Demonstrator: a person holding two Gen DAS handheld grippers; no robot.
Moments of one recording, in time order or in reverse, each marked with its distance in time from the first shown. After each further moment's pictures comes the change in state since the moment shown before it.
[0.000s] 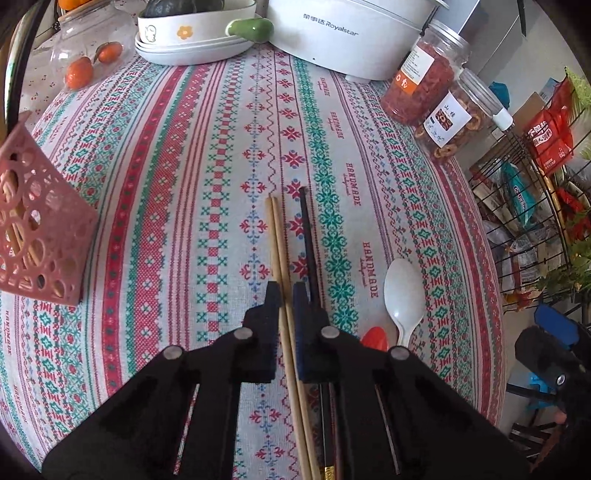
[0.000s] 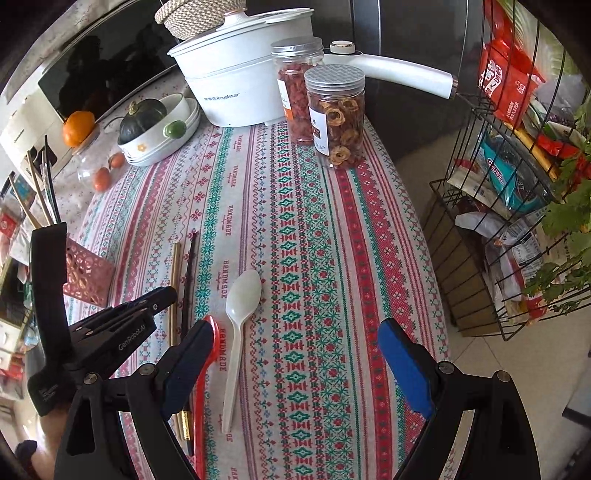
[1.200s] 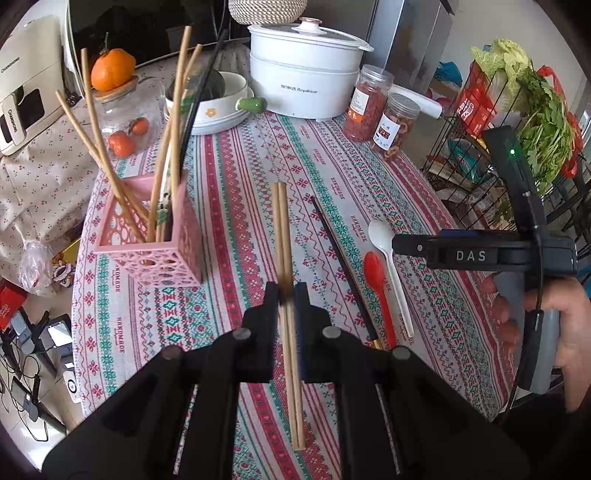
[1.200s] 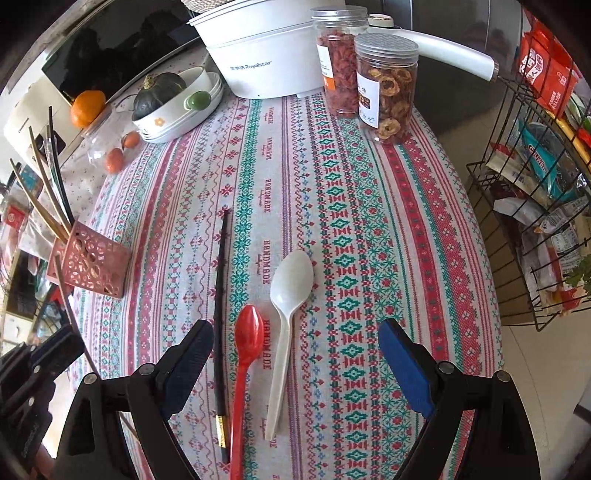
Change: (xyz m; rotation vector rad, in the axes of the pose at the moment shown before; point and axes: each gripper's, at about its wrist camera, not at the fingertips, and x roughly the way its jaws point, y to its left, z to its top) left arm -0.133 0.051 -0.041 0.232 -0.148 -0.012; right arm 0.034 0.043 0.000 -0.009 0.073 0.077
